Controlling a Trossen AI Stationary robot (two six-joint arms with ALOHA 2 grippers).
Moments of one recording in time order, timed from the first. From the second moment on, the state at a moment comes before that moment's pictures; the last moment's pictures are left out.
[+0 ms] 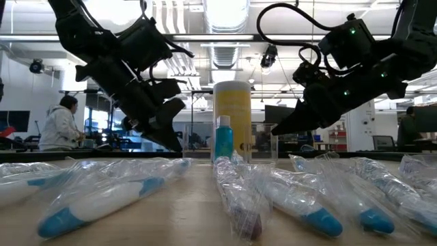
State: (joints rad) left arm 0.00 1.60 0.64 0.16 -0.44 -0.50; right arm -0.01 1.56 0.34 0.75 0.26 0.13
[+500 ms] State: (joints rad) left arm -0.02 1.36 0.63 -0.06 -0.48 -0.32; right arm -0.01 1.42 0.34 0.75 -0.03 0.16
